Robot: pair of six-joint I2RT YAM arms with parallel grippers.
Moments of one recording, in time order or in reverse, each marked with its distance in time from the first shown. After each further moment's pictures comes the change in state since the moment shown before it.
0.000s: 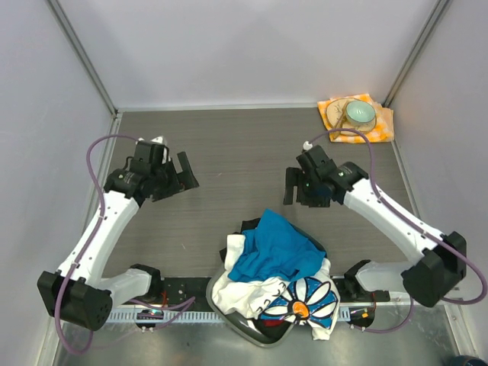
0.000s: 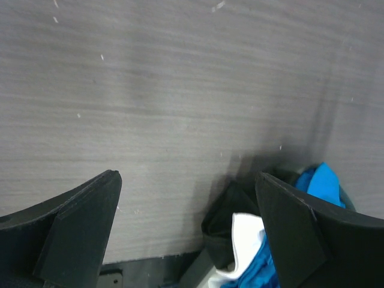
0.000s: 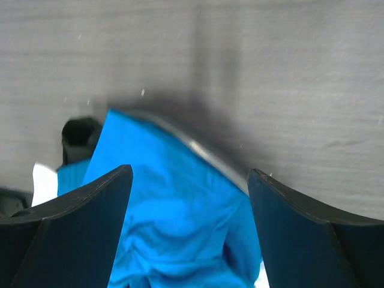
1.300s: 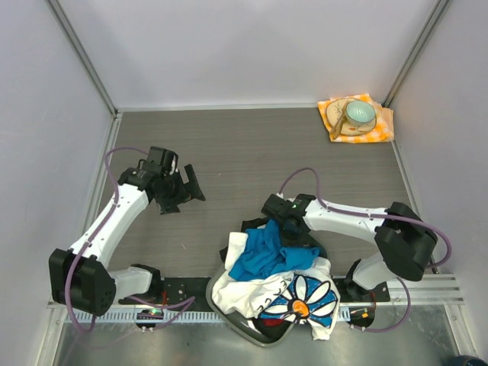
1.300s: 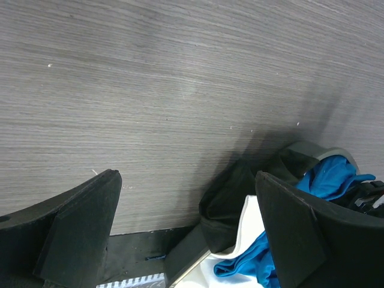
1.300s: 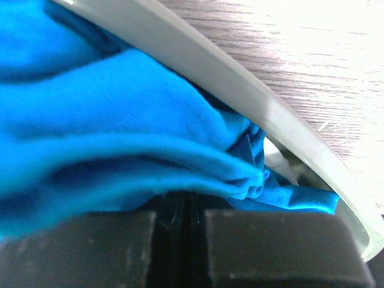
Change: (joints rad) left arm 0.000 0.094 -0.108 -0.022 0.122 -0.087; right arm 0.378 0.176 -0.317 0.056 0.010 0.232
